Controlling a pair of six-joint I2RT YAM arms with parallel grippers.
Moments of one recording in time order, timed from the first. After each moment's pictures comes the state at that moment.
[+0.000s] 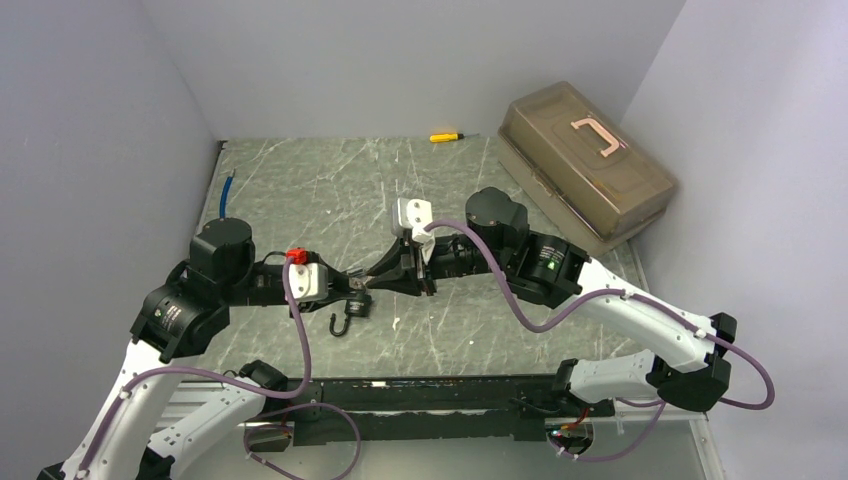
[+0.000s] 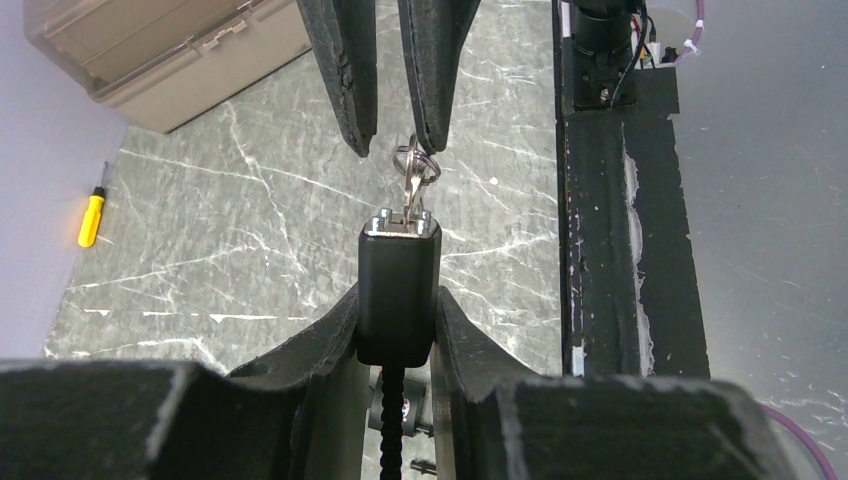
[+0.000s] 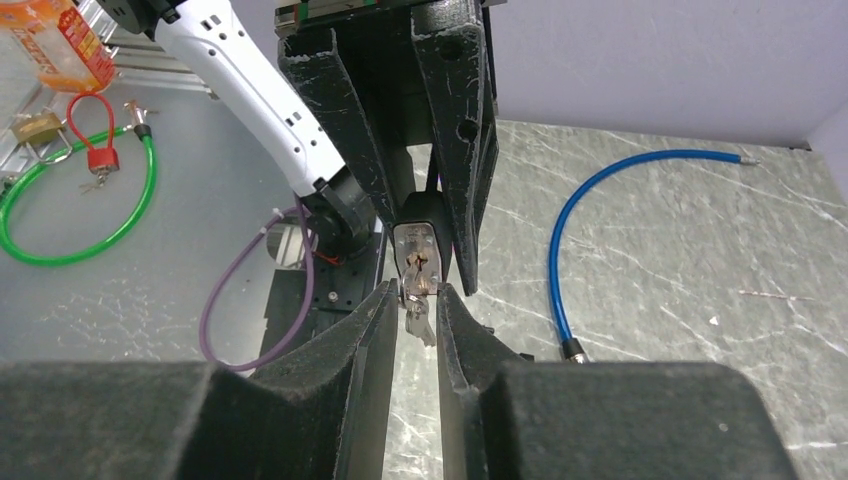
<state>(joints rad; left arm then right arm) -0.51 0.74 1.18 -0.88 0.83 0.61 1.10 1.23 1.40 -0.33 -0.53 -0.14</state>
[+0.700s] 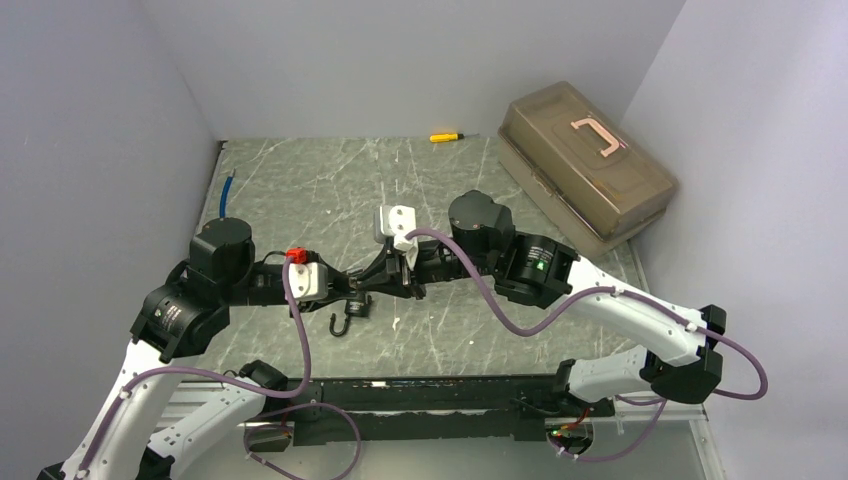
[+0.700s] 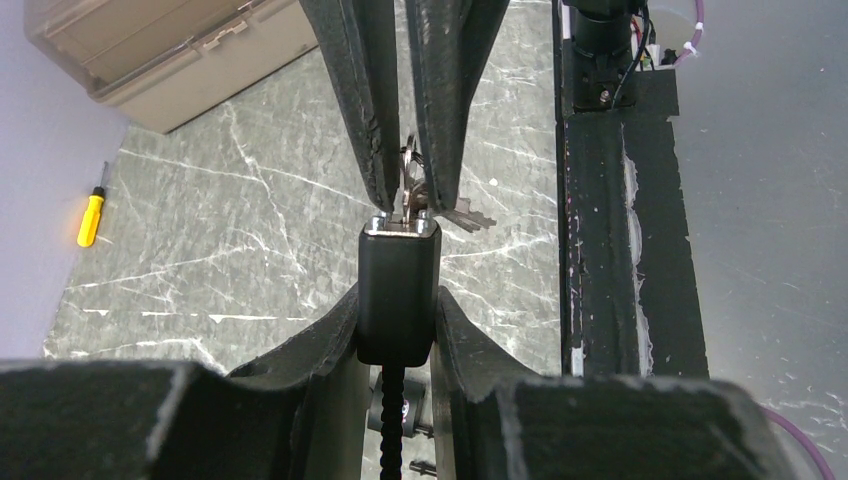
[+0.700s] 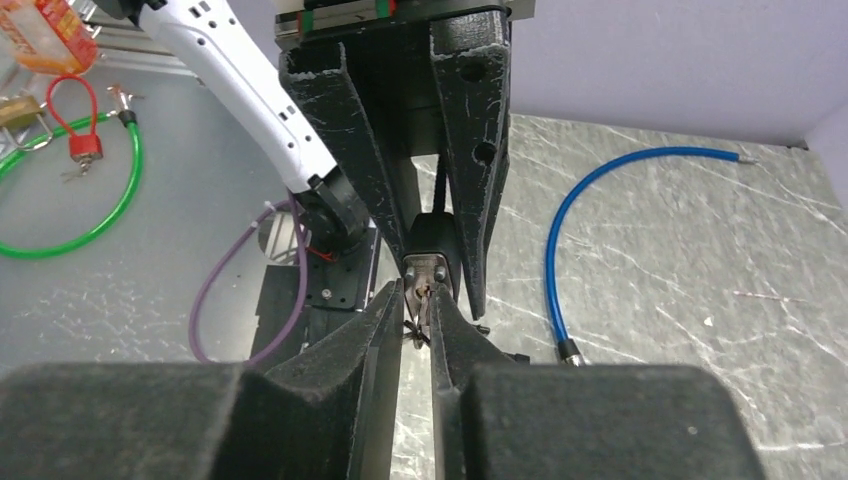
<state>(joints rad) -0.51 0.74 1.18 -0.87 0.83 0.60 1.15 1.28 1.45 -0.36 -0.48 -0.18</state>
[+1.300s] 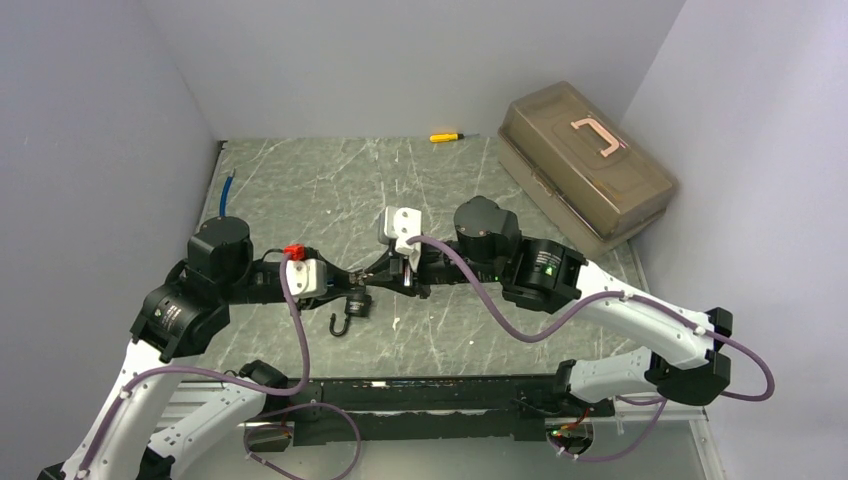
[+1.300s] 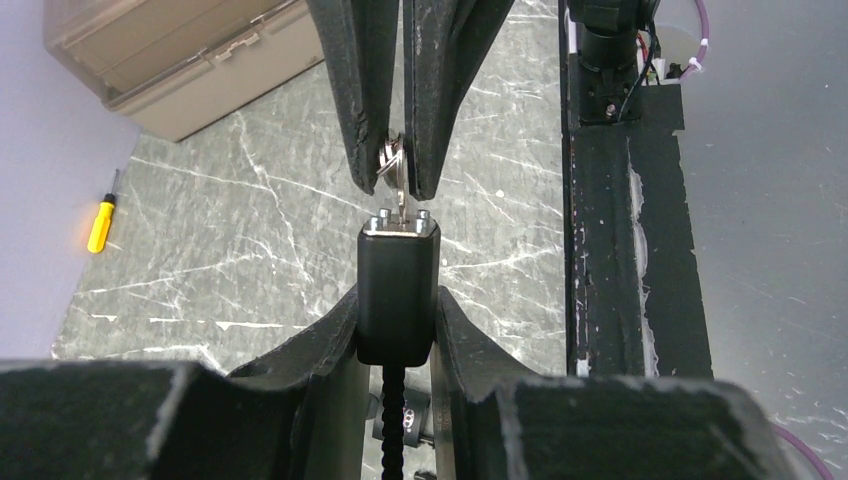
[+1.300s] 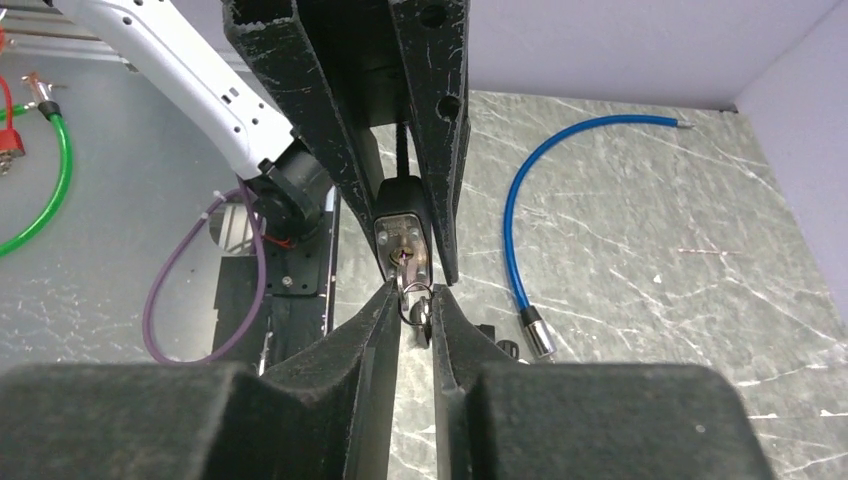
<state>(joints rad) -0.51 0.74 1.18 -0.85 0.84 0.58 1.17 1.26 1.46 -0.41 -0.32 -0.21</state>
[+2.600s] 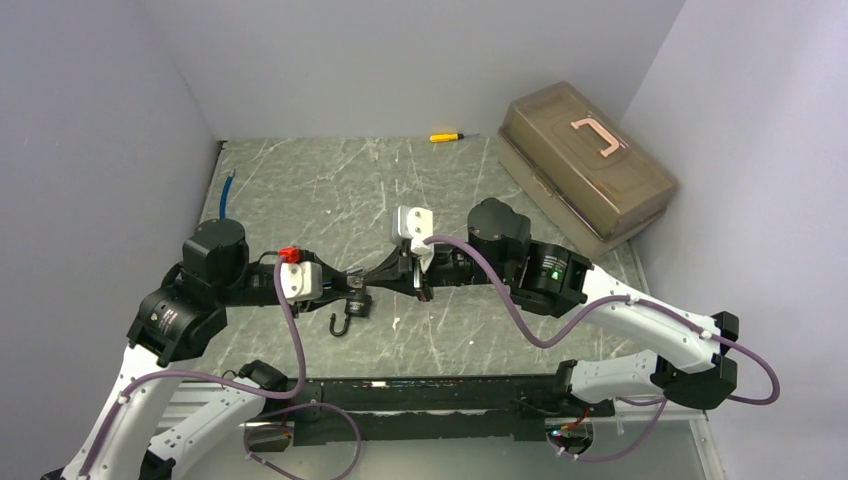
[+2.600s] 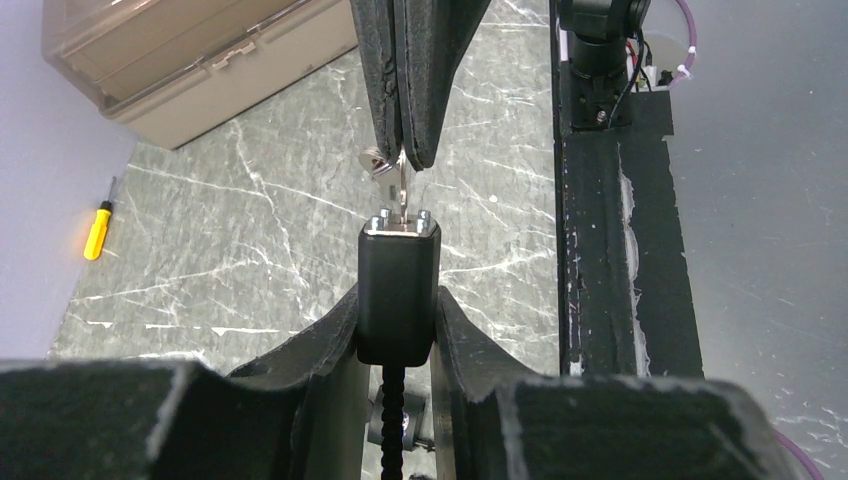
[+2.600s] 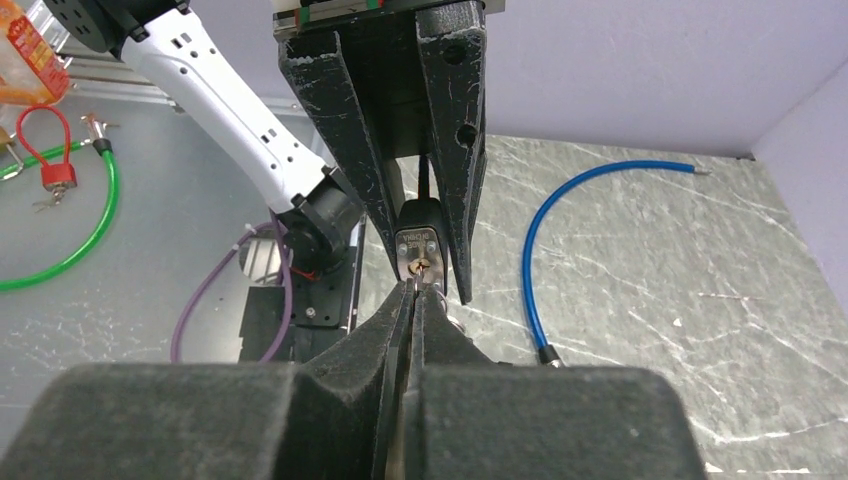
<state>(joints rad) -0.50 0.72 1.18 -0.84 0.87 0.58 1.17 1.20 1.39 -0.29 -0.39 -0.16</state>
